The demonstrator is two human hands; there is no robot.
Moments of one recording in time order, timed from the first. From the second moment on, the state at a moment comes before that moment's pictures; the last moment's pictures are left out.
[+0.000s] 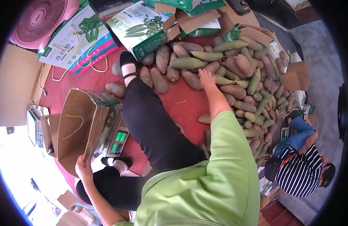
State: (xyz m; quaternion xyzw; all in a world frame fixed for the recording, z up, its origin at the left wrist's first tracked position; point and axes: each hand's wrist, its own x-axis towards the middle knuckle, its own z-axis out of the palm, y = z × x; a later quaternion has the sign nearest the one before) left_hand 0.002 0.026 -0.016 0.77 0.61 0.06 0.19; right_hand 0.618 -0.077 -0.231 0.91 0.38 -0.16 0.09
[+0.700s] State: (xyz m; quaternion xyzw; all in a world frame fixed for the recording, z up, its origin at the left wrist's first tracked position) left_hand 0.012 0.024 -0.004 0.76 0.63 0.03 0.15; right_hand 0.605 -0.109 -0.197 0.85 0.49 -0.08 0.16
